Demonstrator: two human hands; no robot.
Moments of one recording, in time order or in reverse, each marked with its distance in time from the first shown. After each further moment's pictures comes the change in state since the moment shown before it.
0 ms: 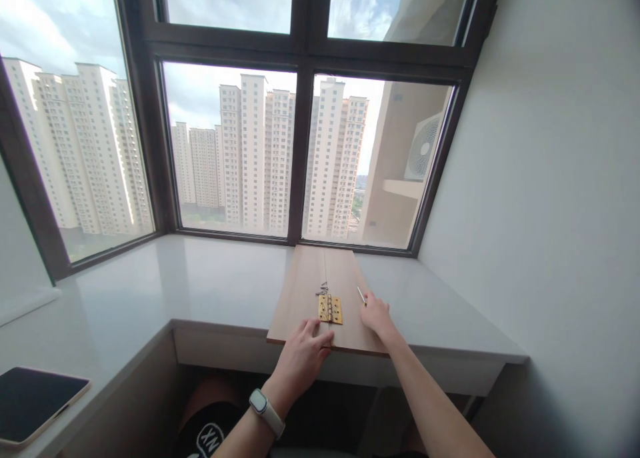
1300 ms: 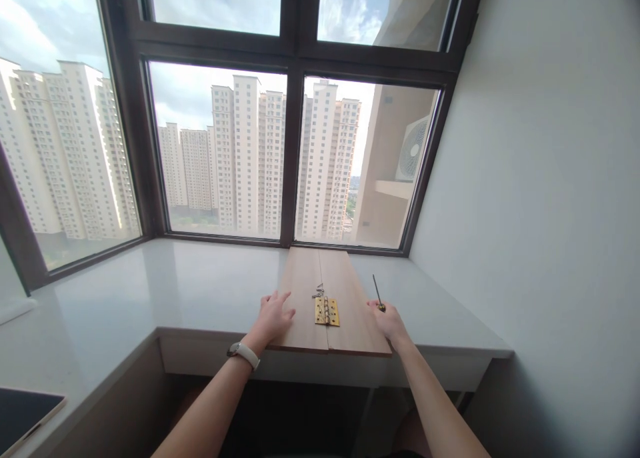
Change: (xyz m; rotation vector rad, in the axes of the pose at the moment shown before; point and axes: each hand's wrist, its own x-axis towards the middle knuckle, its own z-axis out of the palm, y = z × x) left_hand 0.057 -0.098 -0.006 -0.055 -0.018 -0.380; right_hand -0.026 0.055 -0.020 0.627 0.127 0.071
